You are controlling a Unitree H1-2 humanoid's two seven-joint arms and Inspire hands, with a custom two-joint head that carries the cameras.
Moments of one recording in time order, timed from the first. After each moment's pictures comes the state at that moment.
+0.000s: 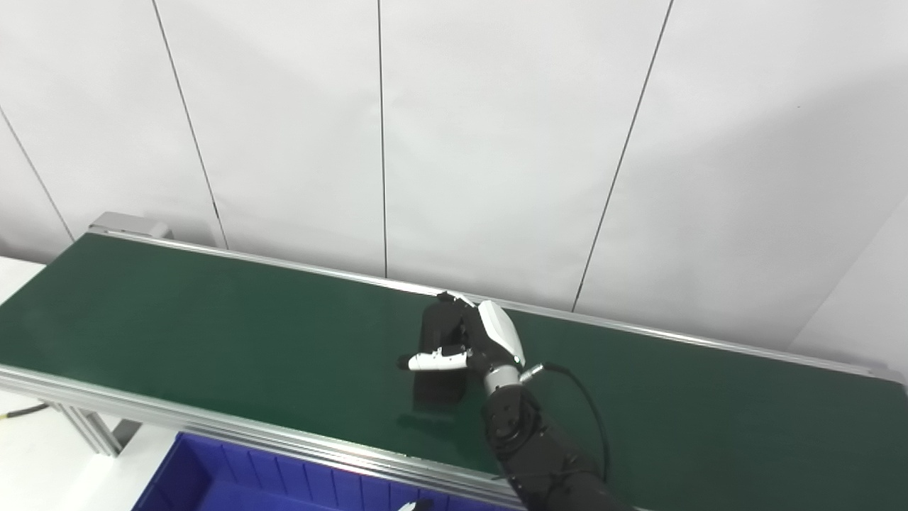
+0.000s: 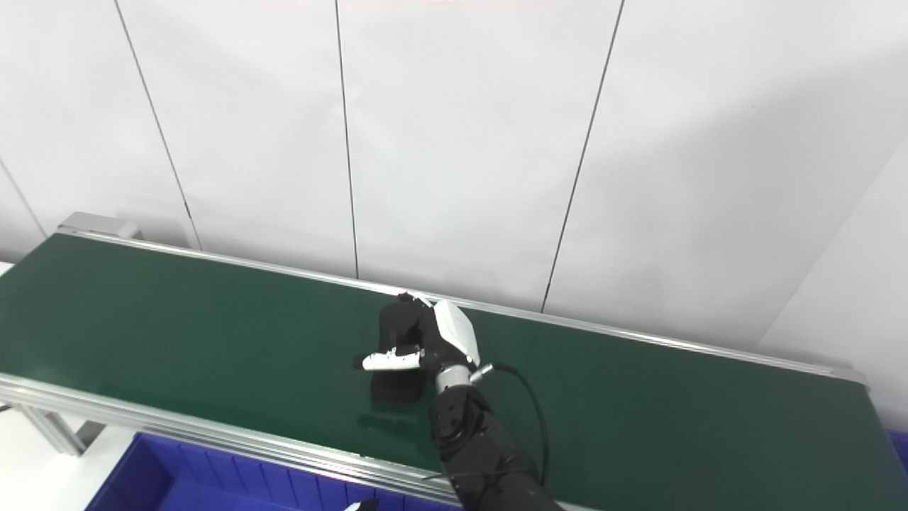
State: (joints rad) left arm 0.21 0.36 -0.73 0.12 0.18 -0.44 0.45; right arm -0.86 0.19 0.29 1.28 -0.42 -0.18 -0.41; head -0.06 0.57
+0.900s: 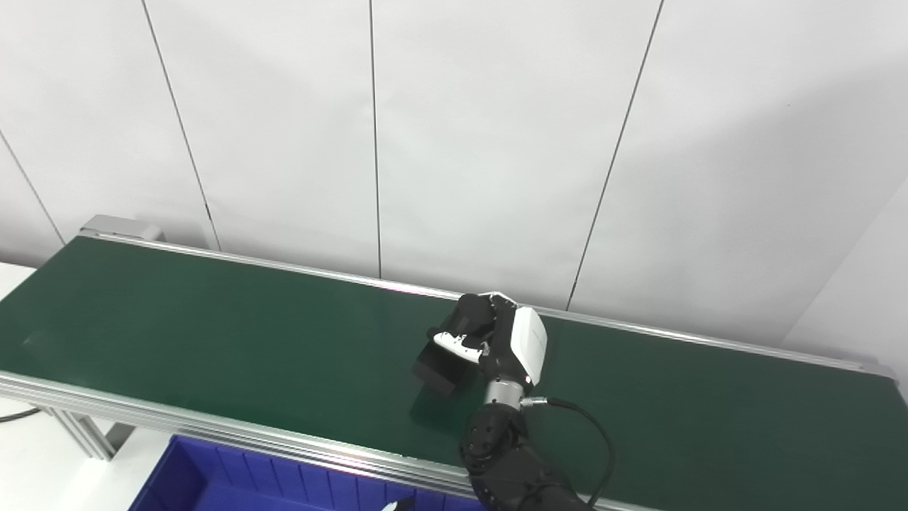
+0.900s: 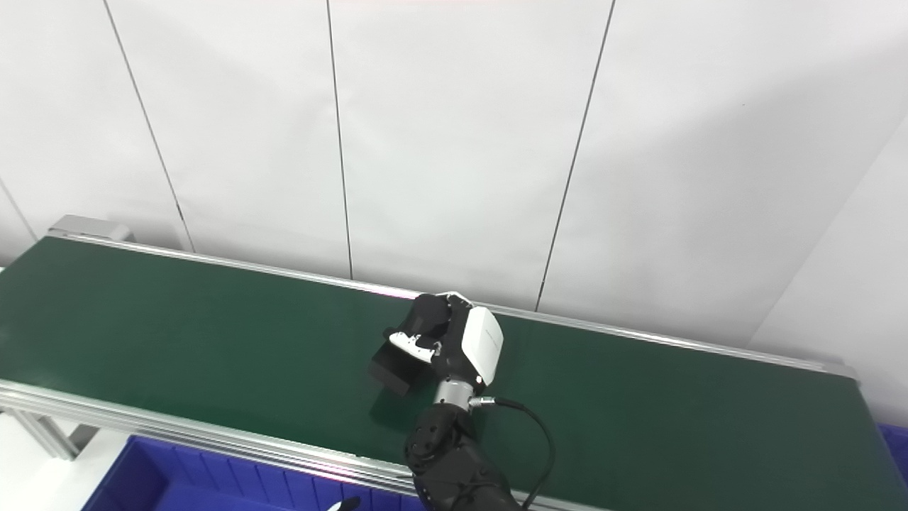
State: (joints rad) left arm 0.24 0.36 -0.69 0.11 0.18 -0.44 0.42; right arm -0.86 0.24 0.24 1.37 -0.35 -0.31 -0.85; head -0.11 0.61
